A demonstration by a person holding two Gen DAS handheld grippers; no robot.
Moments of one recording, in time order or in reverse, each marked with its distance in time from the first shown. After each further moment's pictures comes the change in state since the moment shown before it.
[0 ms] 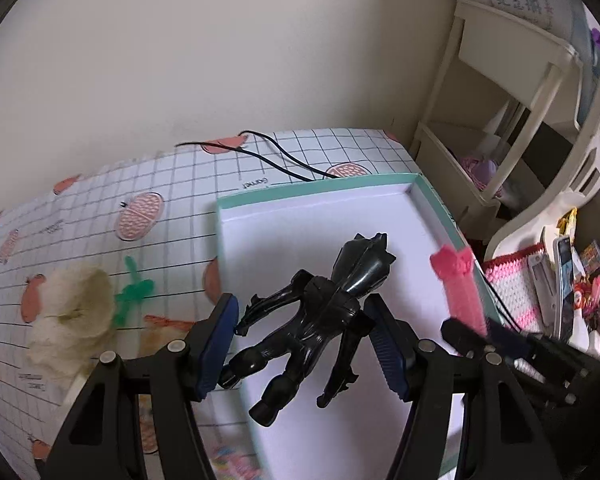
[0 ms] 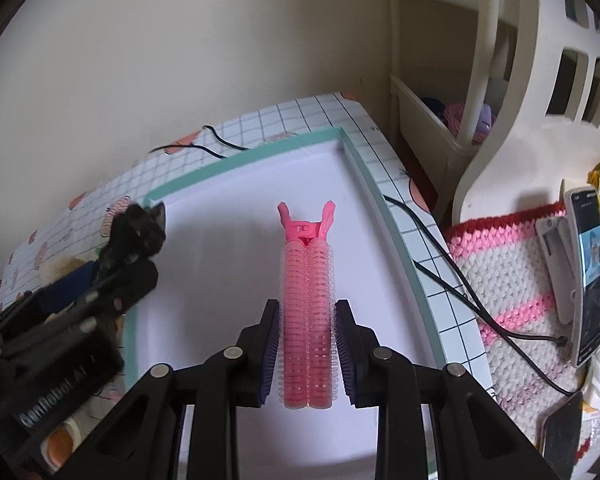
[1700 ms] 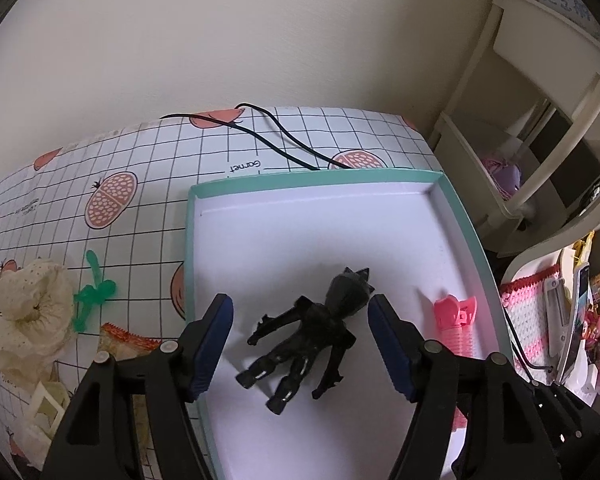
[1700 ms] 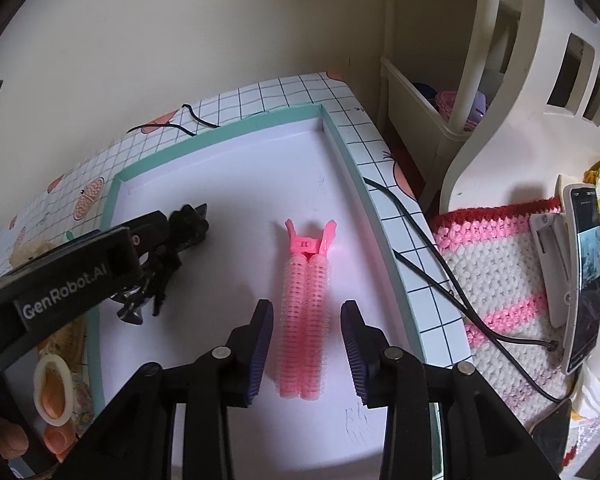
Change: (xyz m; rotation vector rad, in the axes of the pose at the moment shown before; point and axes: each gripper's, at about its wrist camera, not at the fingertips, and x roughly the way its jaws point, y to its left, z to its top) left arm 0.044 -0.004 0.017 0.020 0.087 -0.065; right arm 0.012 -0.014 0.002 -0.144 0.062 0.015
